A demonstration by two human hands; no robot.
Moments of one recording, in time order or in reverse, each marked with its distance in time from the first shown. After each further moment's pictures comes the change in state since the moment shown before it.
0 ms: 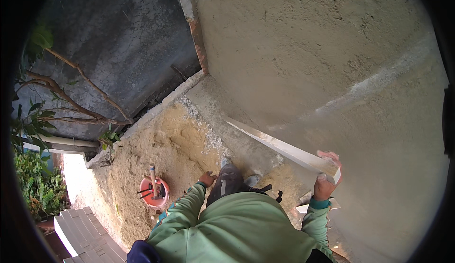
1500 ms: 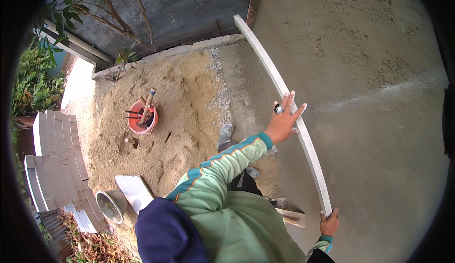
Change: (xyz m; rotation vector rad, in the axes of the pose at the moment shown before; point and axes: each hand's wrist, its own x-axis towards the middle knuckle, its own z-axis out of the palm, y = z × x) left_hand -0.124 0.372 0.042 0.063 0.770 0.801; right_hand -0.101 0.106 -0.323 -1.311 -0.721 0.481
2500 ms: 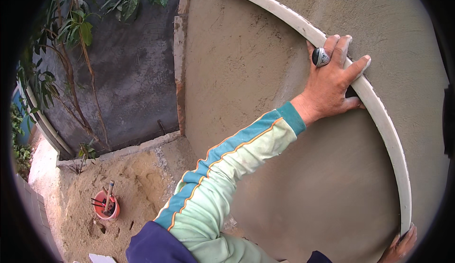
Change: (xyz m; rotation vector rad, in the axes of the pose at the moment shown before) left_hand 0.177 0.437 -0.213 -0.279 0.969 1.150; right_hand -0.147 0.114 -0.312 -0.695 1.511 0.211
